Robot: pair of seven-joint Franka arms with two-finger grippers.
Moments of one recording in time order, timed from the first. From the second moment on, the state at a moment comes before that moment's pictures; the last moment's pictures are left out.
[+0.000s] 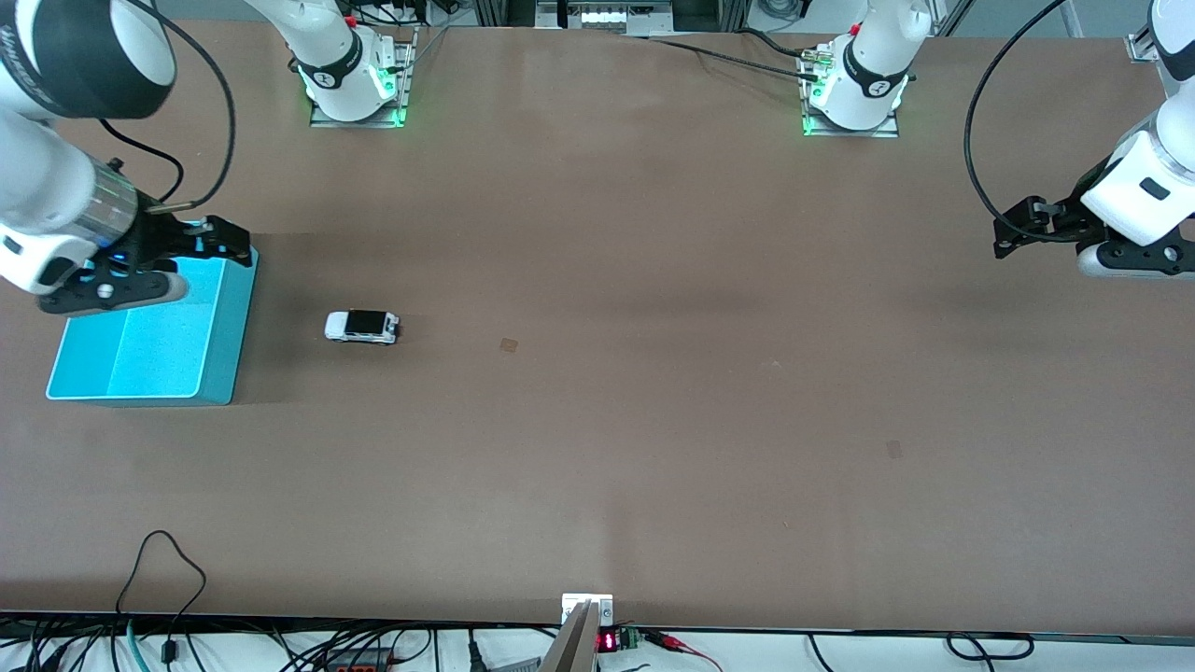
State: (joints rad) left arm -0.02 -0.02 0.00 -1.72 0.04 1.68 0.01; right arm 0.07 0.13 0.04 -1.66 0.00 1.64 -0.21
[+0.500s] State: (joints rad) left arm -0.02 -0.02 0.00 -1.72 0.04 1.68 0.01; right arm 0.07 0.19 0.04 -1.87 0.00 1.89 -0.83
